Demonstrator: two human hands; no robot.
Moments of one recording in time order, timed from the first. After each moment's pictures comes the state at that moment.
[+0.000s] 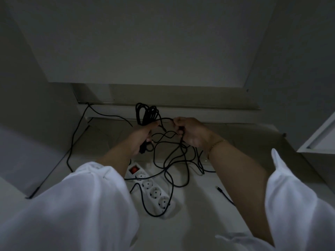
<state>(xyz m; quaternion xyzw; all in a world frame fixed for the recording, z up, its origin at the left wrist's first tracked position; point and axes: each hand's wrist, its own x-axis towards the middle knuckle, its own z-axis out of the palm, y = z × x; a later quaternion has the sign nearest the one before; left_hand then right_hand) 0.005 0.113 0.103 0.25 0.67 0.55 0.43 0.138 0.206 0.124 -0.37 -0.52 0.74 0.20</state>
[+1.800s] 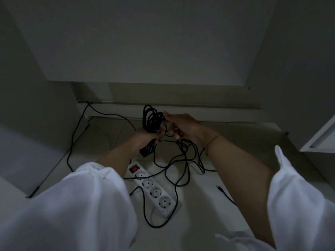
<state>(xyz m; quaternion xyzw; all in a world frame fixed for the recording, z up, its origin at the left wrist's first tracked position) 0.006 0.109 0.098 0.36 0.69 0.49 0.39 0.132 0.196 0.137 -0.37 -0.70 0.60 0.13</state>
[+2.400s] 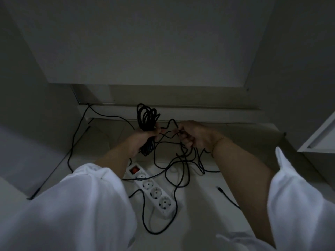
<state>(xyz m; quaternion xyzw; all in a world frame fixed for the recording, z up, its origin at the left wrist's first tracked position) 0.000 0.108 0.097 0.31 0.64 0.56 0.42 0.148 0.205 0.128 -0.44 -0.63 0.64 0.06</state>
